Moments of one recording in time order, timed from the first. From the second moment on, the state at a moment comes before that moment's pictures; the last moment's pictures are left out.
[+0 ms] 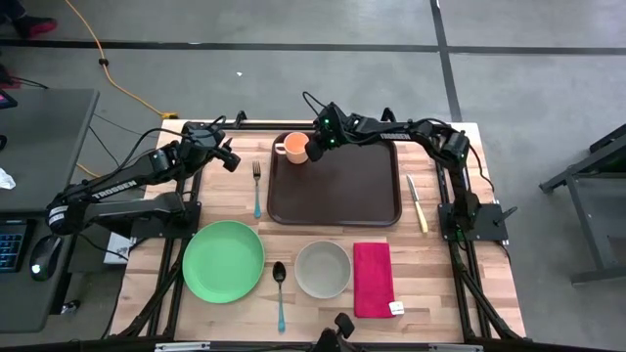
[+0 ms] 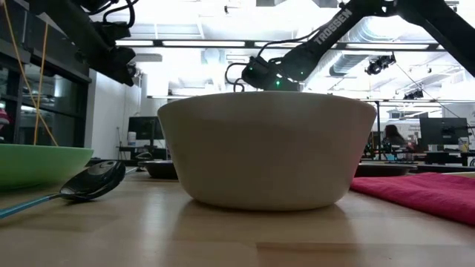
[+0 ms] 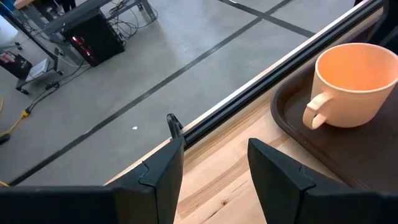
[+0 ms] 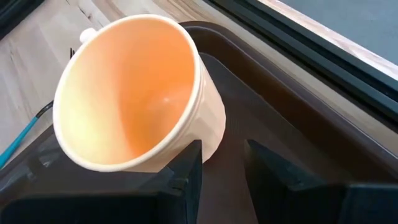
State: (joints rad) left arm 0.49 0.72 0.66 -0.53 -0.62 -0.02; right arm -0.54 2.07 1.46 -0.16 -0.13 0.33
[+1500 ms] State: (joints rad) left arm 0.49 0.72 0.66 -0.53 -0.62 -0.02; right arm -0.51 2.10 1.46 -0.08 -0.15 0.41
